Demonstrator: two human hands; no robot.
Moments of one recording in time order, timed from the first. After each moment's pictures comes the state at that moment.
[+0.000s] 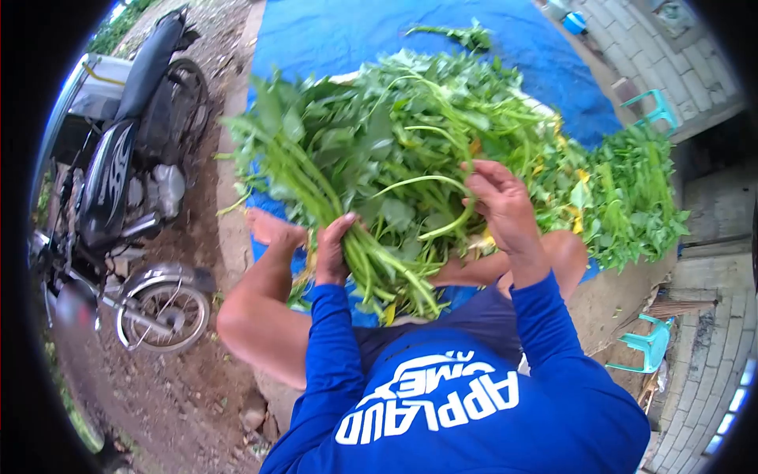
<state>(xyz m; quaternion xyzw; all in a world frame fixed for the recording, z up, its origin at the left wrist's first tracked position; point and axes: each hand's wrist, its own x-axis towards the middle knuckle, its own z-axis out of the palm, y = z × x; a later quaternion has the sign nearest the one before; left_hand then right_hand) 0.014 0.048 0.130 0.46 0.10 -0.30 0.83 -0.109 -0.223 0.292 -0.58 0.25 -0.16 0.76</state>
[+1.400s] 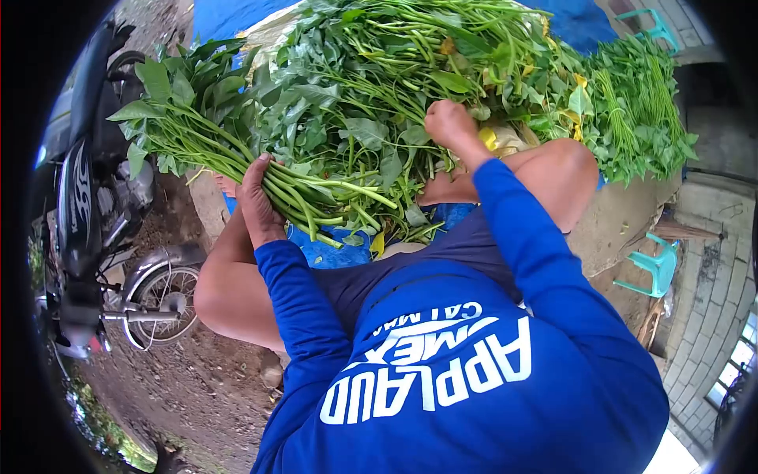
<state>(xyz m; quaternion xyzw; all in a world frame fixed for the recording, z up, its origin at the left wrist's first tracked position) 0.046 0.086 0.137 0.54 0.13 -0.20 0.81 -0.087 -0.276 0.081 -0.89 0.37 0.06 0.26</state>
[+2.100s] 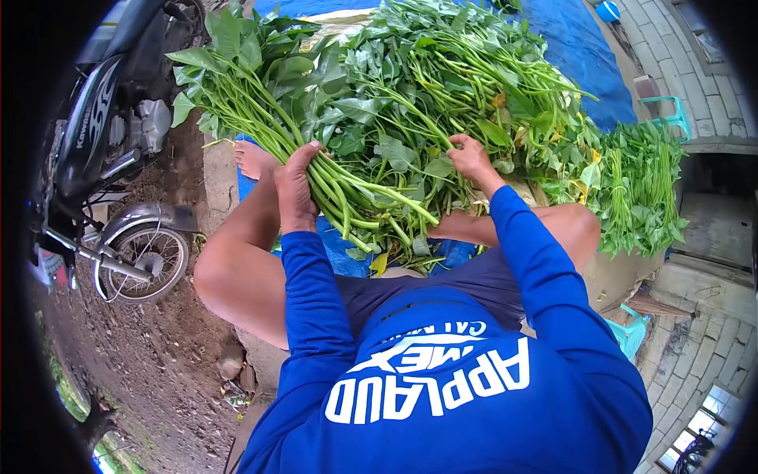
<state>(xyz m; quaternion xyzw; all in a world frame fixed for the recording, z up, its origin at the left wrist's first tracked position) 0.045 0.087 0.141 0.50 0.16 -0.18 0.83 -0.055 -0.272 0.068 -0.86 0.33 0.10 0.37</state>
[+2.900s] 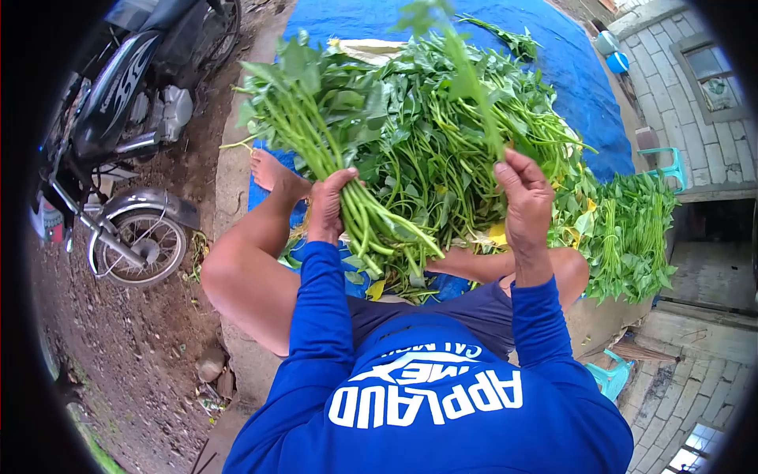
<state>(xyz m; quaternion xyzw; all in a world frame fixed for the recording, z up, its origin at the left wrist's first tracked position) 0.041 0.074 0.115 0.47 0.16 -0.25 0.83 -0.086 -0.197 0.281 -0.66 0.19 -0.23 0.69</state>
